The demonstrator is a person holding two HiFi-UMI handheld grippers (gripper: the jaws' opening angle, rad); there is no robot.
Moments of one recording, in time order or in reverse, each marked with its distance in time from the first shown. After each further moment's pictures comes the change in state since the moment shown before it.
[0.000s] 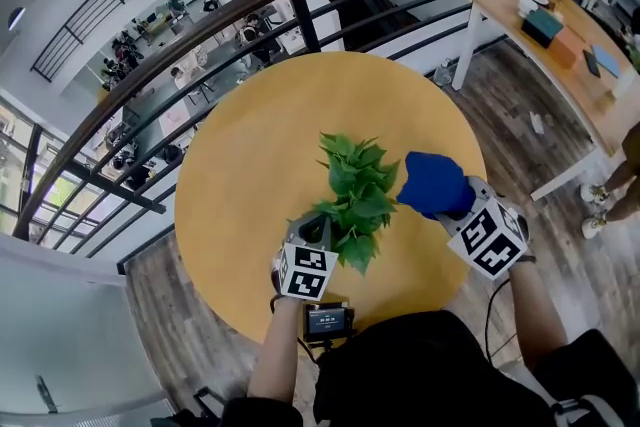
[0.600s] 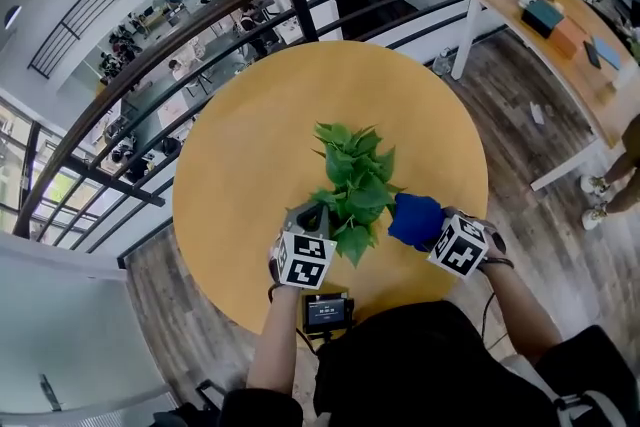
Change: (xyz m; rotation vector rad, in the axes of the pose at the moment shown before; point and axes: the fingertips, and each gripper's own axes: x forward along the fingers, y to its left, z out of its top) left arm 0.006 0.005 -0.002 0.024 0.017 0.012; right arm 0.066 0.095 -0.093 0.028 0.258 0.285
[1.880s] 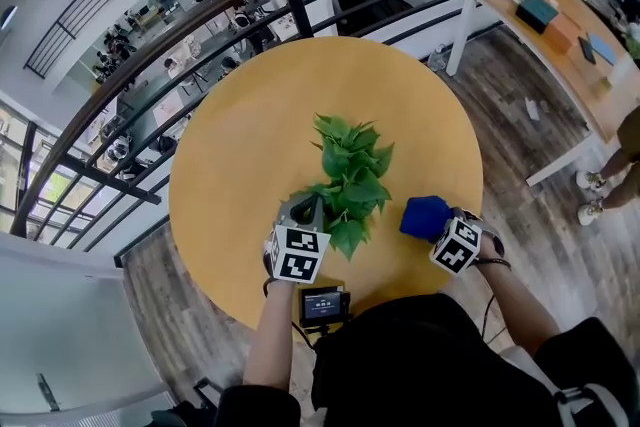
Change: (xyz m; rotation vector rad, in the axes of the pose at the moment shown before) left arm -0.005 0.002 0.011 -0.010 -0.032 0.007; right arm 0.031 -0.018 -0.068 0.037 0.140 -0.152
